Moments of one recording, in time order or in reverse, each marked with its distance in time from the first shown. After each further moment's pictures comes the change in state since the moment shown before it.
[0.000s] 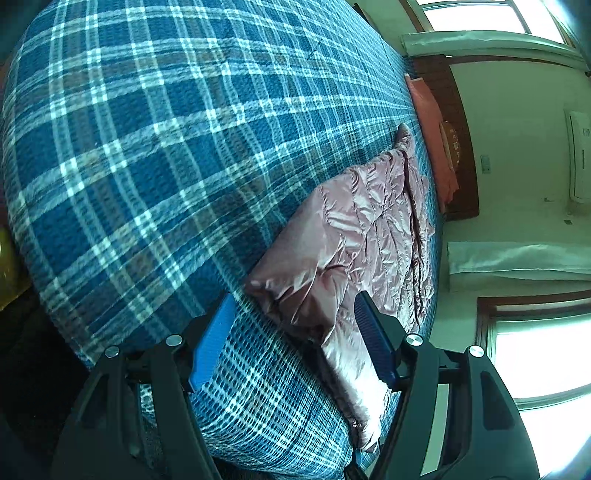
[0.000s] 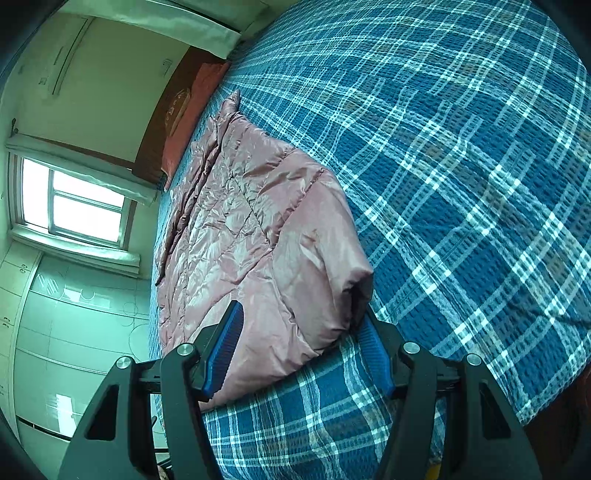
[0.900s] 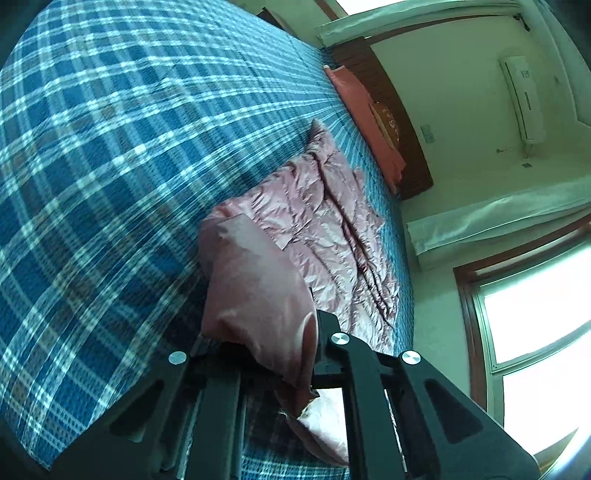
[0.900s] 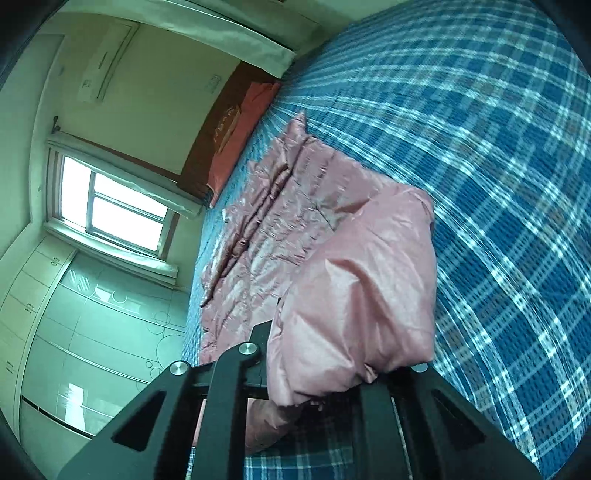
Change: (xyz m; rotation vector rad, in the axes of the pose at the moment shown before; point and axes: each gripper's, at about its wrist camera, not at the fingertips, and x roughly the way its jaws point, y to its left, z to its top) left arm 0.039 -0.094 0.034 0.278 -0.071 -0.154; right arm 0.018 0.076 0.030 -0.106 -0.131 0.193
